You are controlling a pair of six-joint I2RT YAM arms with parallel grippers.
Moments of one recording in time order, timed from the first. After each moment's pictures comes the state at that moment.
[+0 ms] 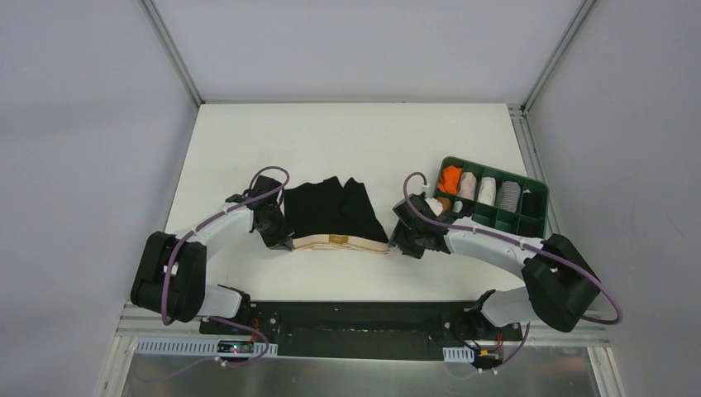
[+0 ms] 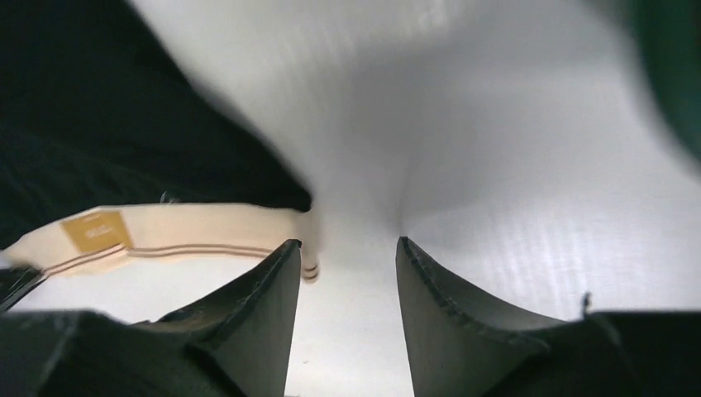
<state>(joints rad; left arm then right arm) -0.29 1.36 0.68 -0.59 0.13 -0.79 0.79 1.37 0.70 -0.46 0.13 1.15</state>
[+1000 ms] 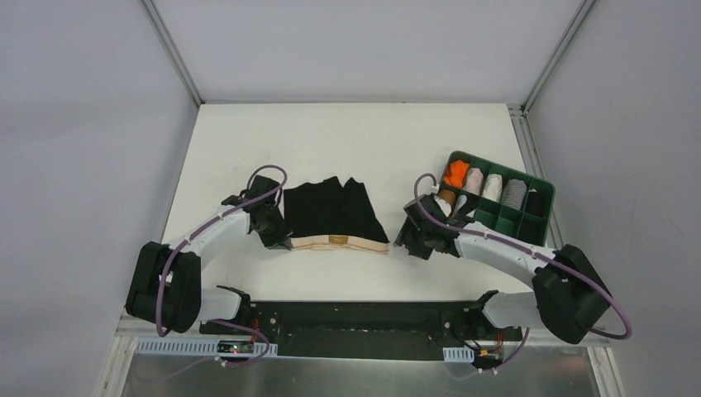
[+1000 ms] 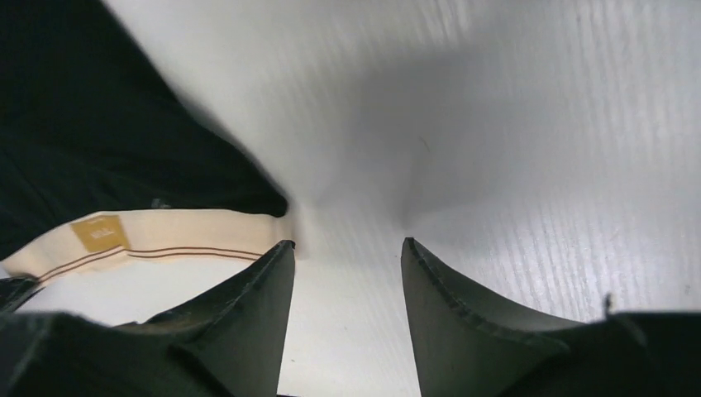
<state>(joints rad) -0.29 1.31 0.68 -0.62 0.12 -0.78 0.73 1.28 0.70 -0.50 0.17 1.08</state>
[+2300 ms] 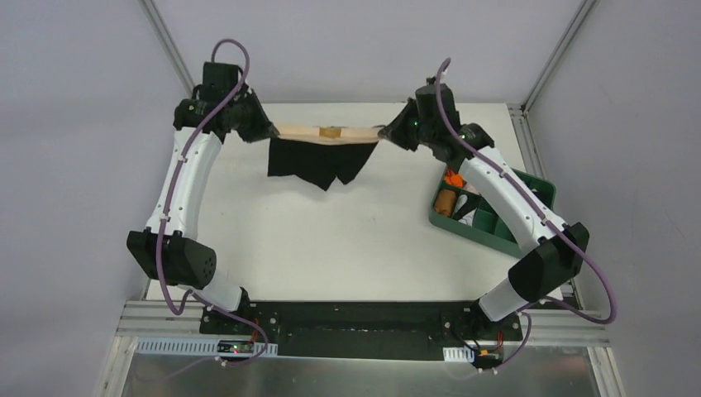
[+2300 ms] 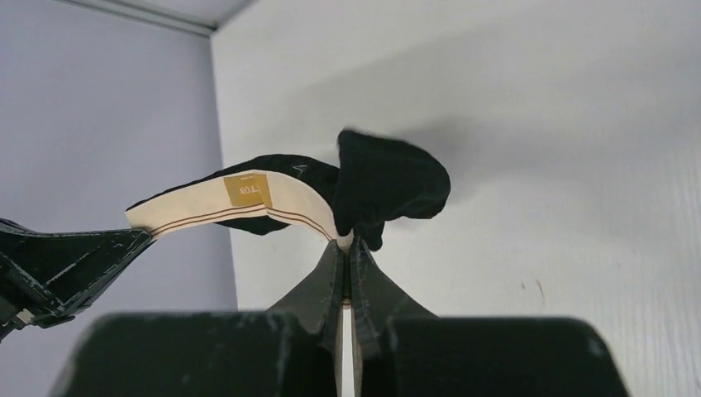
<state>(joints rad) -0.13 1.52 1.68 -0.97 0.18 -0.59 0.57 1.53 1.52 -0.59 0.01 0.93</state>
